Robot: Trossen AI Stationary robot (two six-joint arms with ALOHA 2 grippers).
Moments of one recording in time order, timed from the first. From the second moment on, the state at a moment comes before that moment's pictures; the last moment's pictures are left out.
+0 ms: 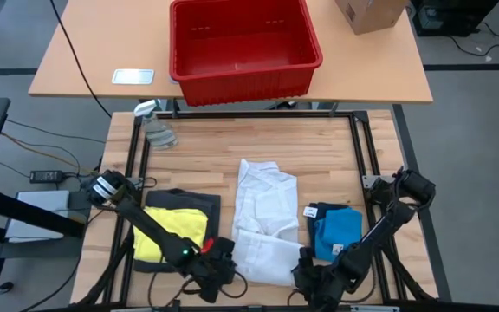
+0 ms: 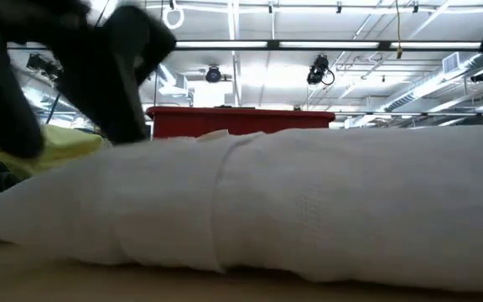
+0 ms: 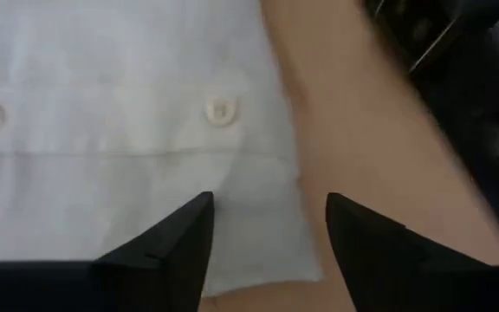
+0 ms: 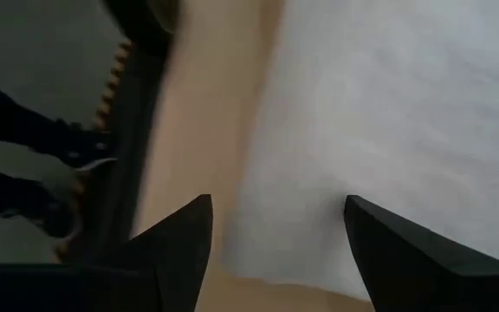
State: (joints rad) left arm -0.69 1.89 1.19 -0.22 -0.33 -0.22; right arm 0.87 1.86 1.14 -0.32 0.40 0.71
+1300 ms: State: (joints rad) left arm -0.35 1.77 1.31 -0.54 0.02 -0.65; right arm 0.49 1.52 0.98 -0.58 -0.14 0.73
